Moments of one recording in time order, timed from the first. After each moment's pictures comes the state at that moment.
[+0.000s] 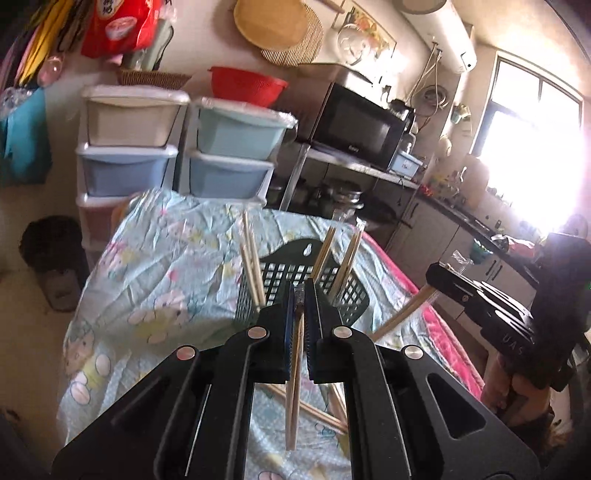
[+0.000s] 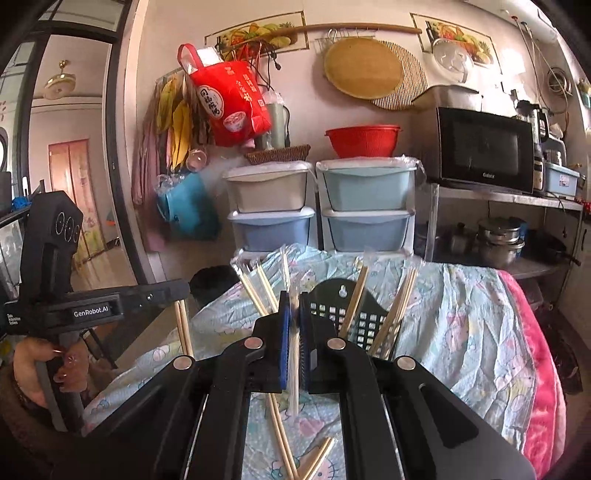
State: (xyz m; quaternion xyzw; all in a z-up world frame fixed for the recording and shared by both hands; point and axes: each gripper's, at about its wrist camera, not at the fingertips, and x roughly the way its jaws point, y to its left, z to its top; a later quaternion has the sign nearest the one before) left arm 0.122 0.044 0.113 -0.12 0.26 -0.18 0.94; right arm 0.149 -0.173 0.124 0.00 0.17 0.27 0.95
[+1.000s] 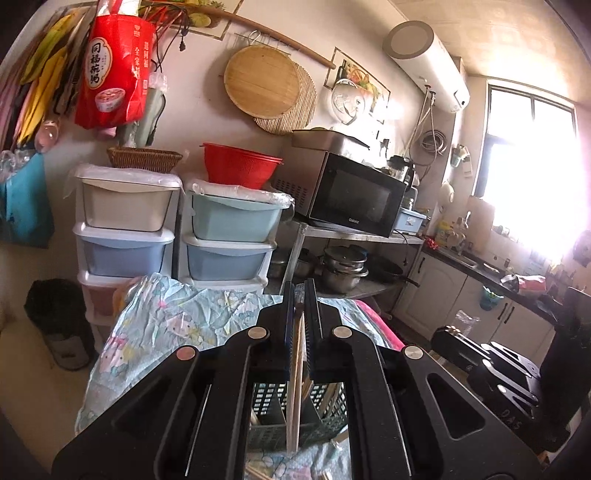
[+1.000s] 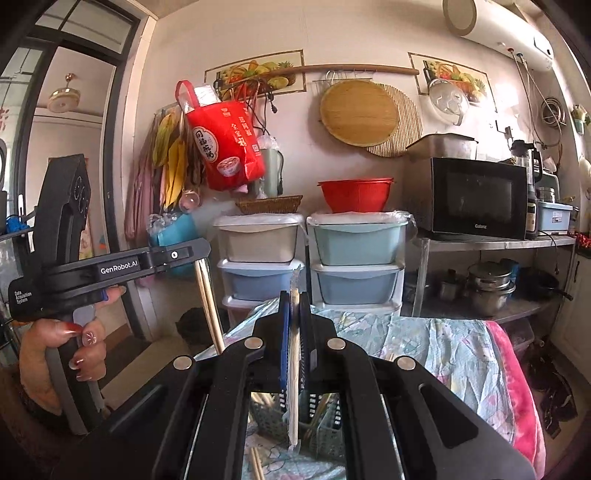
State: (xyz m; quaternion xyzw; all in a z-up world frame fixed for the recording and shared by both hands) left arm 0.172 0.023 0.204 -0.11 0.15 -0.15 0.97; right arm 0.170 -0.181 0.179 0.00 0.10 0.25 0.96
